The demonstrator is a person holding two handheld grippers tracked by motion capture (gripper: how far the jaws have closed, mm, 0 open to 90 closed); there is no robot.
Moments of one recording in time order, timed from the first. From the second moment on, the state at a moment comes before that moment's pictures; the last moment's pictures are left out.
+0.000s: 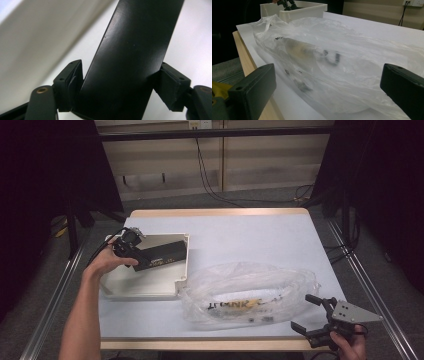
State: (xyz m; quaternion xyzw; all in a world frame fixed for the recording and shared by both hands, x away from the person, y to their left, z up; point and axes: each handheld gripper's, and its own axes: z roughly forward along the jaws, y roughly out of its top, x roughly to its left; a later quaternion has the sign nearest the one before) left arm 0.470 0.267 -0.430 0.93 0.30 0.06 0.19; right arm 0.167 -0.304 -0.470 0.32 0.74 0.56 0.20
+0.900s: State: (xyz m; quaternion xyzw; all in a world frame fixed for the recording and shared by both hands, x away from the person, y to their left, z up) left arm 0.467 0.274 -0.439 0.91 0.35 0.07 0.22; right arm 0.166 -0.305 -0.470 0.32 0.74 0.56 0.20
